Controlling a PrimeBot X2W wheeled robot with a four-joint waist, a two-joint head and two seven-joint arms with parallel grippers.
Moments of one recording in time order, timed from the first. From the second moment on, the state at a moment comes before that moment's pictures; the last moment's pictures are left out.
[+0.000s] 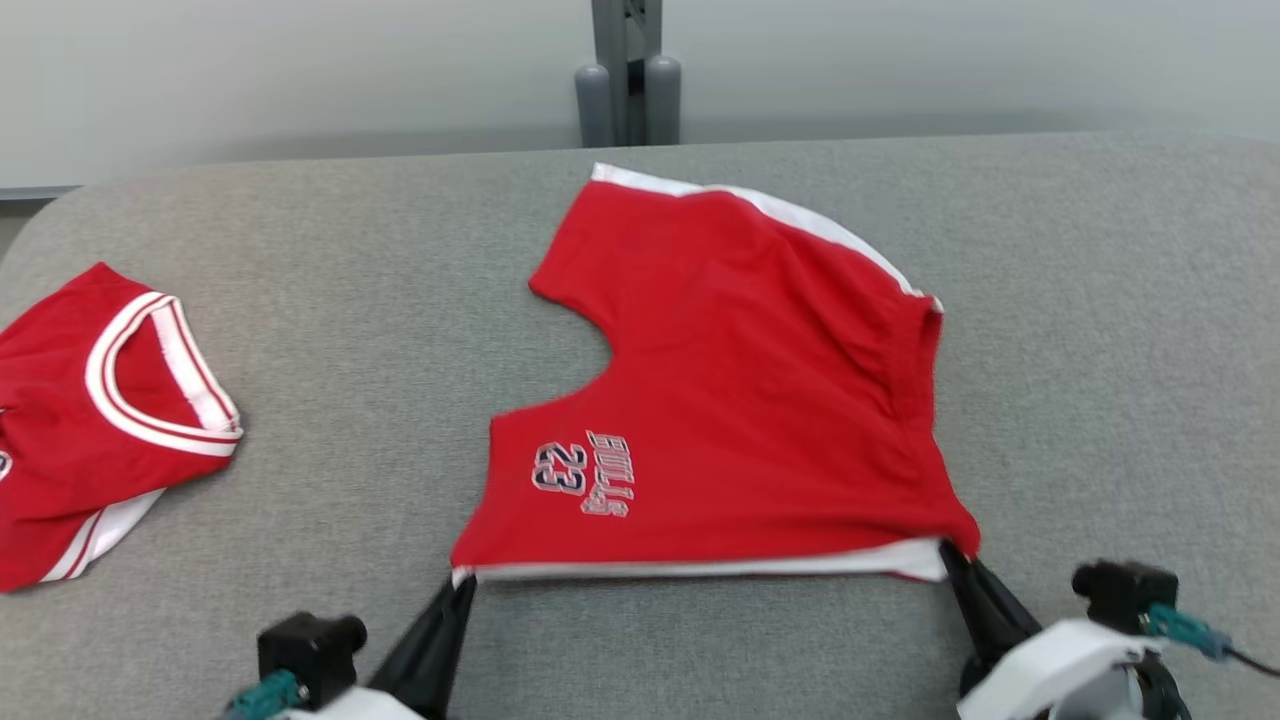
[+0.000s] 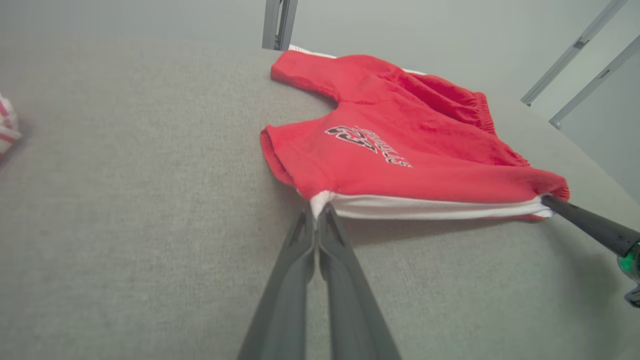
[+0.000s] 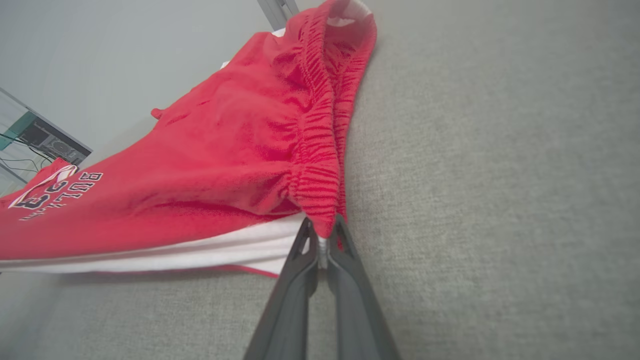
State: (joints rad) left arm 0.03 0.31 -0.42 0.00 -0.59 0.11 -0.02; right arm -0.23 -0.20 0.42 0.58 0.75 0.13 -0.23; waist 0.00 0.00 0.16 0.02
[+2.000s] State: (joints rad) left arm -0.93 0.37 -0.42 0.63 -0.65 -0.09 0.32; right arm -0.67 -0.05 0.51 0.61 0.80 0.13 -0.25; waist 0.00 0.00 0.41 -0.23
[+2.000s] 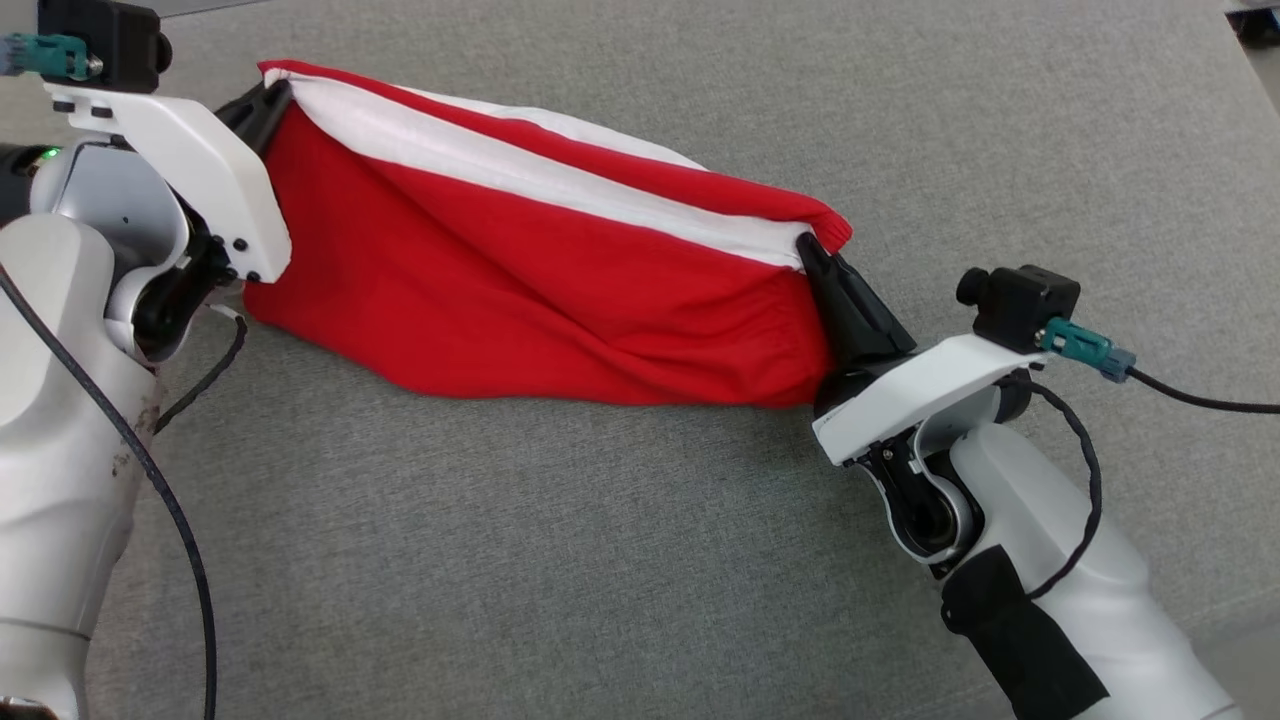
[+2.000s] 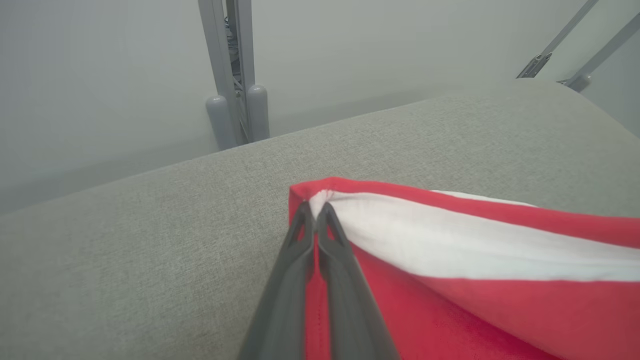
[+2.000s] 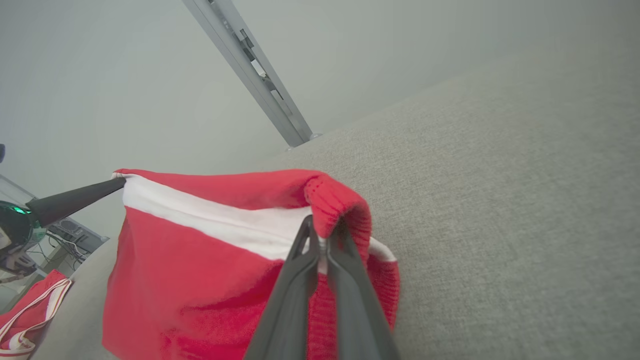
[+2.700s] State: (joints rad) left arm -1.03 0.30 -0.51 0.92 -0.68 -0.13 0.10; right arm -0.72 -0.05 0.55 0.66 0.73 0.13 -0.26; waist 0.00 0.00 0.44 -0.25
